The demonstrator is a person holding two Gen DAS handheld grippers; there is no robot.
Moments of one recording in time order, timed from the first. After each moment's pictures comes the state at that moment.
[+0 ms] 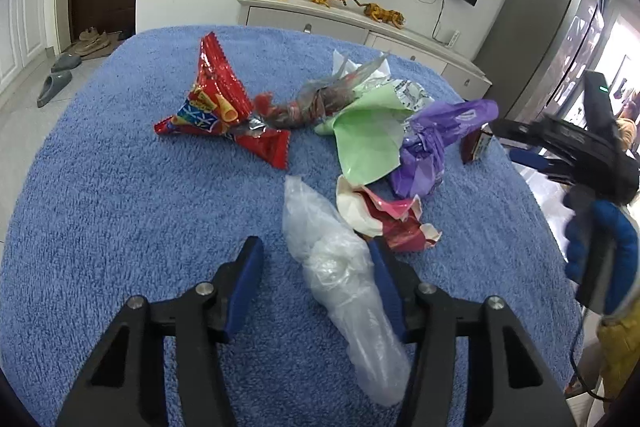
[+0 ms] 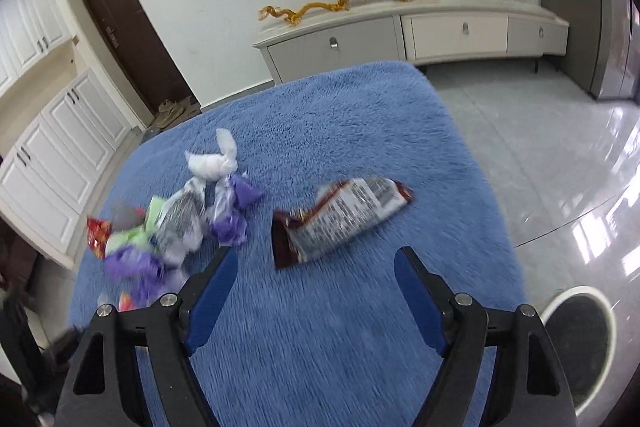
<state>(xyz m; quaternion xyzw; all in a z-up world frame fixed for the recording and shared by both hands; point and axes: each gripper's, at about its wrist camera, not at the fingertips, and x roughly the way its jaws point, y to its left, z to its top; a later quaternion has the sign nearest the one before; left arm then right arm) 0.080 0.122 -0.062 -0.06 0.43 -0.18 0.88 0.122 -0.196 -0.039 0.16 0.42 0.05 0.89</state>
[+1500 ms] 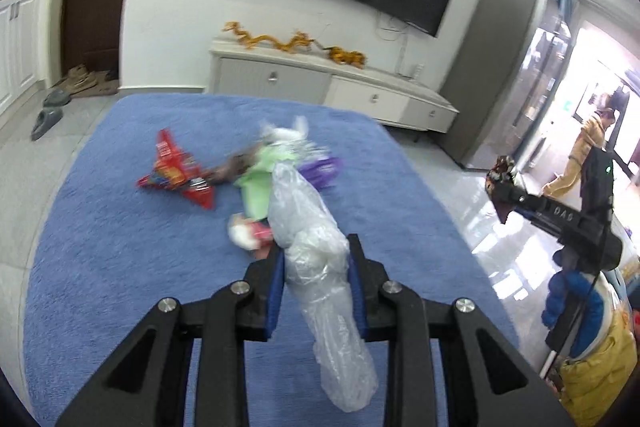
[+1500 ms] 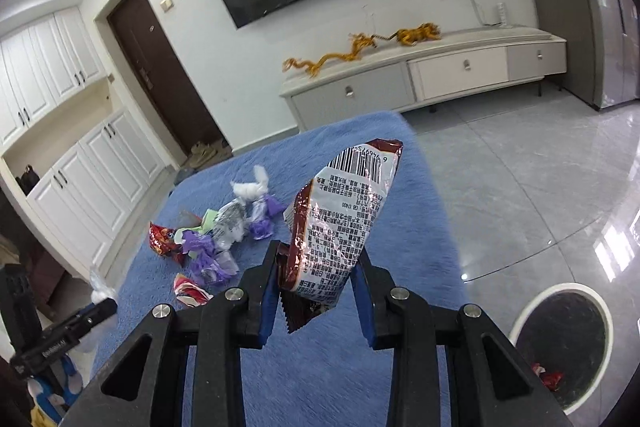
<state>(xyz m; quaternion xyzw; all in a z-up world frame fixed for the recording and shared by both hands) -0.001 0.075 0.034 -0.07 0.35 -0.22 0.91 -0.007 -0.255 0.019 0.18 0.32 0.08 0.93</state>
